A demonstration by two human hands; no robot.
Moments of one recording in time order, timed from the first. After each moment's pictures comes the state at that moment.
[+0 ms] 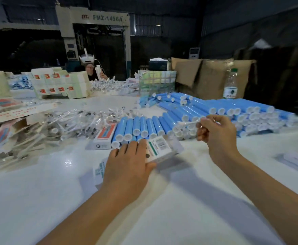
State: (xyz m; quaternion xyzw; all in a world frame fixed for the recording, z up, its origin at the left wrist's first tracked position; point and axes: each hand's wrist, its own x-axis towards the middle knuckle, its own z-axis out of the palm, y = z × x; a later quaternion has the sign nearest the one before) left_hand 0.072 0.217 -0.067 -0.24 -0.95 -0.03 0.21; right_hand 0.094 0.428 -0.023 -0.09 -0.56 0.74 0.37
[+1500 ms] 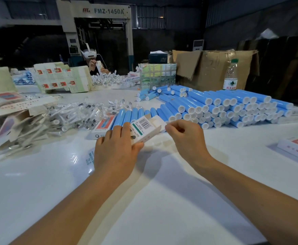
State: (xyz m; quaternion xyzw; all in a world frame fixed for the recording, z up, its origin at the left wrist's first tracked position) left_hand 0.073 0.213 -0.065 -0.16 -0.94 -0.10 0.27; right_hand 0.106 0.386 -0.047 -0.04 -0.81 0.50 0.32
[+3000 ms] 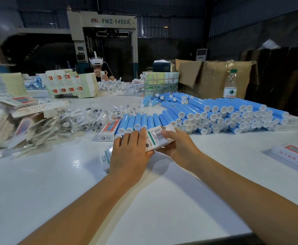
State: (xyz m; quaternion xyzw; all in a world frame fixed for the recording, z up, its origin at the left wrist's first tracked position) left_hand 0.087 0.229 -0.073 -0.21 -0.92 -0.02 0.32; right_hand 0.096 0.381 -0.049 -0.05 -0.51 0.86 0.04
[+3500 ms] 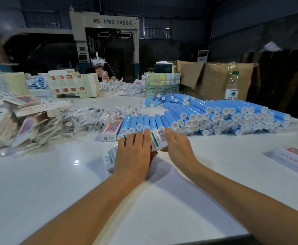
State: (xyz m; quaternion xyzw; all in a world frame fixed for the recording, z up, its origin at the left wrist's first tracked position) left_hand 0.087 0.232 -0.076 -0.20 -0.93 0.01 0.31; right_hand 0.110 0.361 -0.057 -0.02 -0.78 0.58 0.23
